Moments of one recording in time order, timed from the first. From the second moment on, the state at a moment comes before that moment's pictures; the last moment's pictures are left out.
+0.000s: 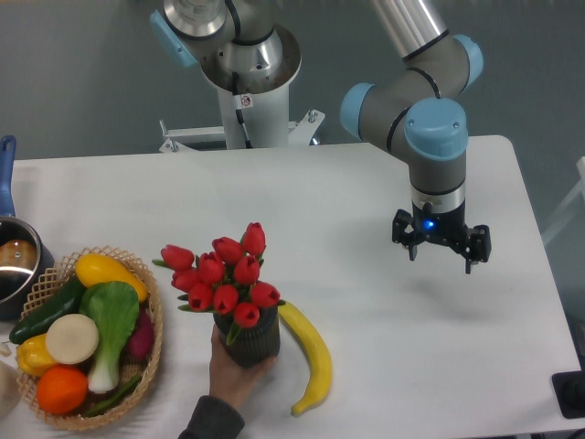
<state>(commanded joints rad) 2.73 -1.97 -1.76 -0.66 1.60 1.15</state>
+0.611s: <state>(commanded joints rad) 2.72 -1.75 -1.95 -0.64 1.28 1.14</state>
